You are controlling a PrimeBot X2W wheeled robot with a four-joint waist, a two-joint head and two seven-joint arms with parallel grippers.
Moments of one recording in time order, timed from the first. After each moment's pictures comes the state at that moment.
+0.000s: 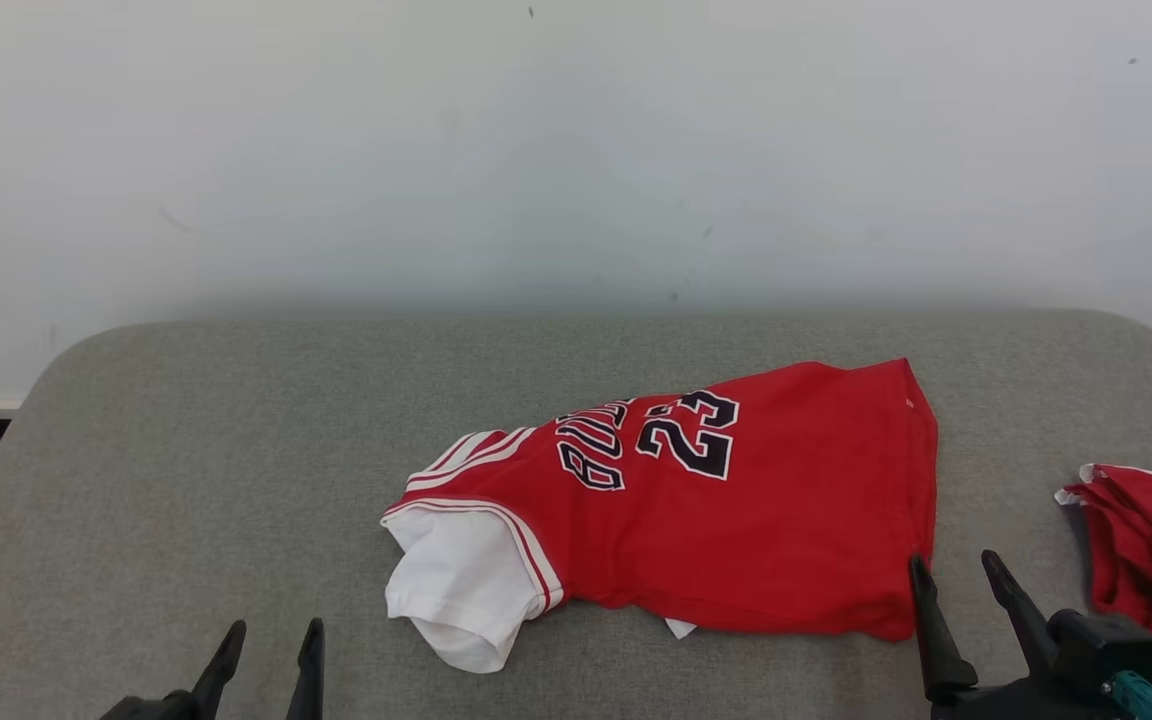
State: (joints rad) left arm 0.10 0.28 -0.33 0.02 -0.37 0.12 -0.10; right arm 0.09 -0.17 0.10 0.12 0.36 -0.07 -0.14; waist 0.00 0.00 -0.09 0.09
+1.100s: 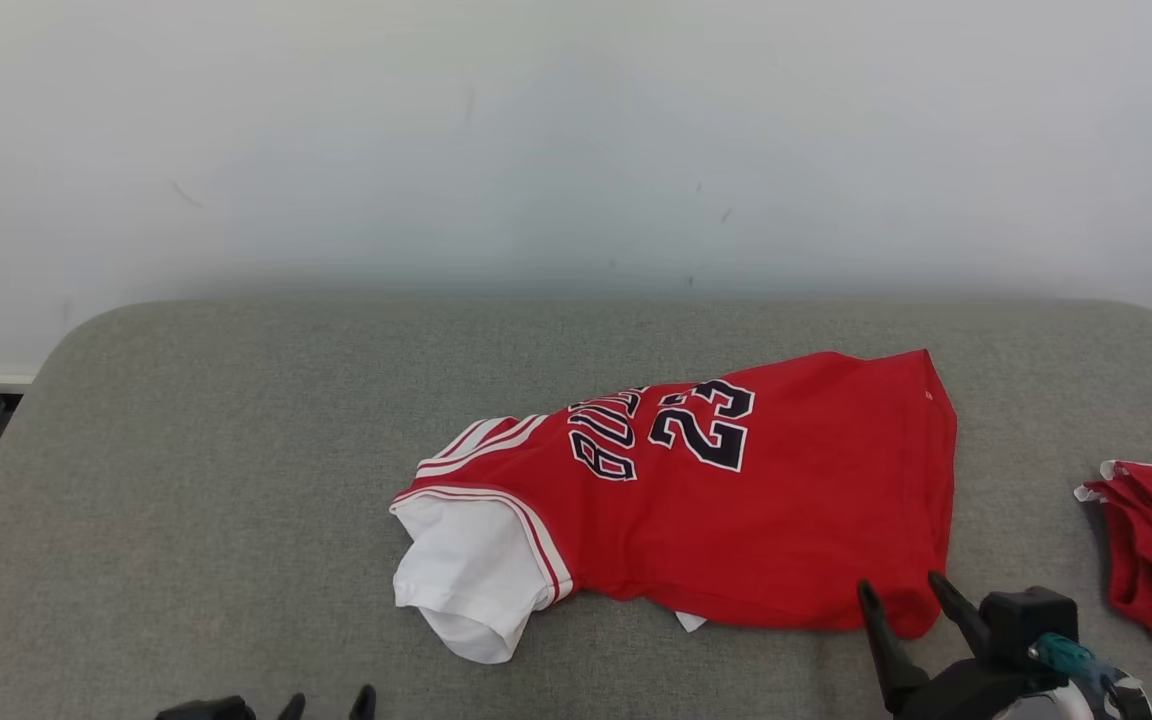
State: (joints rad) left arm 0.11 0.20 -0.32 0.06 -0.42 0.12 0.15; right arm 0.04 -0.17 0.17 0.16 0.34 -0.07 0.02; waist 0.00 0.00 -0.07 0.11
